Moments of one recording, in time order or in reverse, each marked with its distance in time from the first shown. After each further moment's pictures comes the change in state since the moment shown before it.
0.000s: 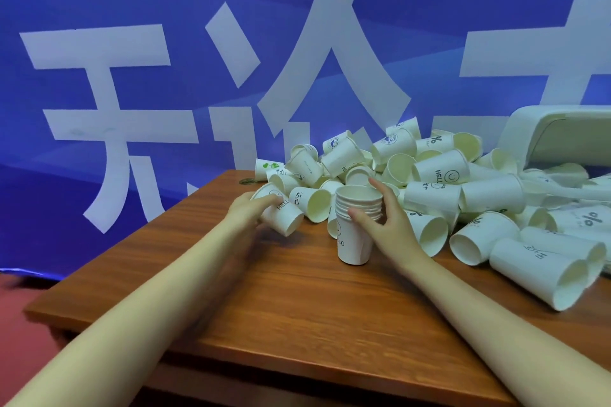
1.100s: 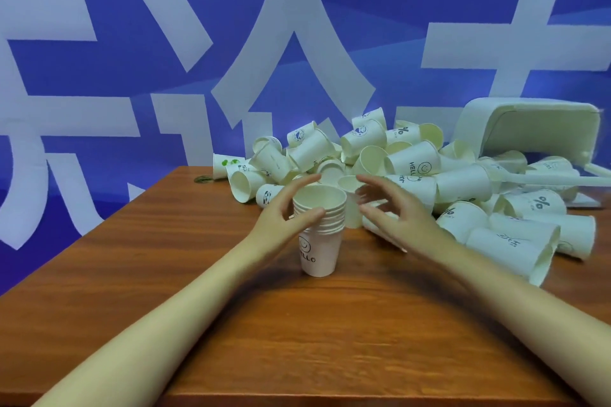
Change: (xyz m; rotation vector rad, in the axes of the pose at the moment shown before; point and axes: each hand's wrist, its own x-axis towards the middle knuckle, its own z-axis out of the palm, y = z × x) left_hand -0.008 -0.011 0.055 0.209 -0.430 0.589; right_hand -0.001 -0.023 -0.045 -0.288 -0.114 -0.122
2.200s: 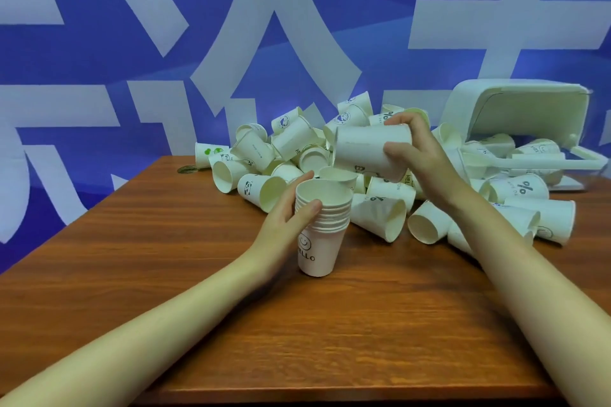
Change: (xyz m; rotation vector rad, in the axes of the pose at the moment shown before) left_hand -0.006 0.003 0.046 -0.336 0.015 -0.174; right_hand 0.030 -0.016 -0.061 0.275 0.122 0.074
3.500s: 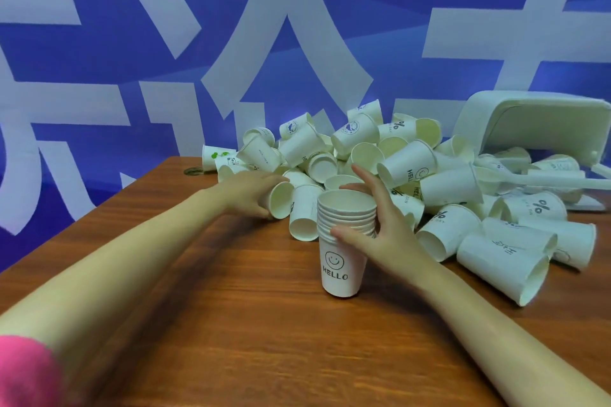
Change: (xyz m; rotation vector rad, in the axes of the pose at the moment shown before) left_hand 0.103 -0.011 -0.112 1.434 -0.343 0.046; right_hand -0.048 0.026 0.054 -0.159 -0.138 0.009
